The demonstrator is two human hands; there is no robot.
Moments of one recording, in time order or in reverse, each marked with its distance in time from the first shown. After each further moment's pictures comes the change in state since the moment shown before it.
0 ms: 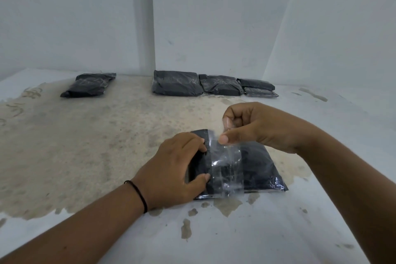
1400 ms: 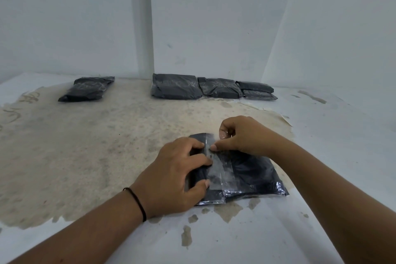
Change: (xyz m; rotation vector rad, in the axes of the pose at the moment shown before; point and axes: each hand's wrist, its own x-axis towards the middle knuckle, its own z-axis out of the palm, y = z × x) left_hand -0.002 -0.003 0.002 0.020 0.015 0.058; right_hand 0.036 0.038 0.008 -0.518 0.233 0.140
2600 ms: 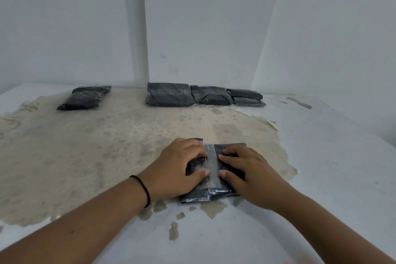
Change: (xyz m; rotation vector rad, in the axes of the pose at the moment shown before) left_hand 0.031 0.009 0.003 -0.042 -0.115 -0.108; right_hand -0.080 0.022 0.029 -0.255 0.186 -0.108
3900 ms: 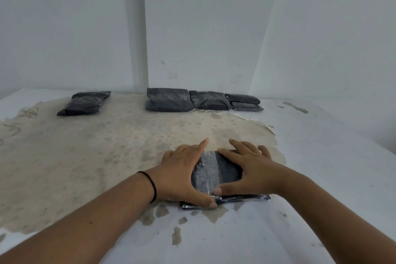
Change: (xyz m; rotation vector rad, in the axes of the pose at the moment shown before) left_hand 0.007 0.006 -0.011 0.079 -0.377 -0.117; right_hand 0.020 0.009 -0.020 -0.205 -0.400 0.159
